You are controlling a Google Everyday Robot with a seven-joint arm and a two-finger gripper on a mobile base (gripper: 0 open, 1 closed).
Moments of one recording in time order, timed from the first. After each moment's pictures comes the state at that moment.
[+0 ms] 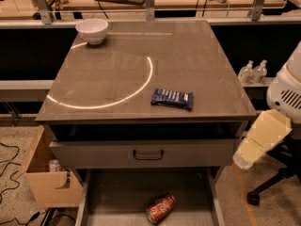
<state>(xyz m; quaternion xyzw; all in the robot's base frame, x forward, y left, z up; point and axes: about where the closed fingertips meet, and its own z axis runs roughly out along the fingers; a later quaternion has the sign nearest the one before) 0.372 -0.226 0.905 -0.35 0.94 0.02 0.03</state>
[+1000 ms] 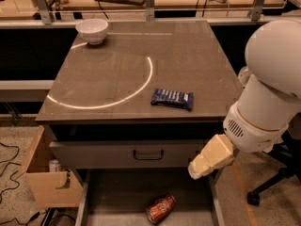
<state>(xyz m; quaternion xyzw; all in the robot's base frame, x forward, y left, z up) 0.359 -0.176 0.827 -0.18 0.98 0.04 -0.01</state>
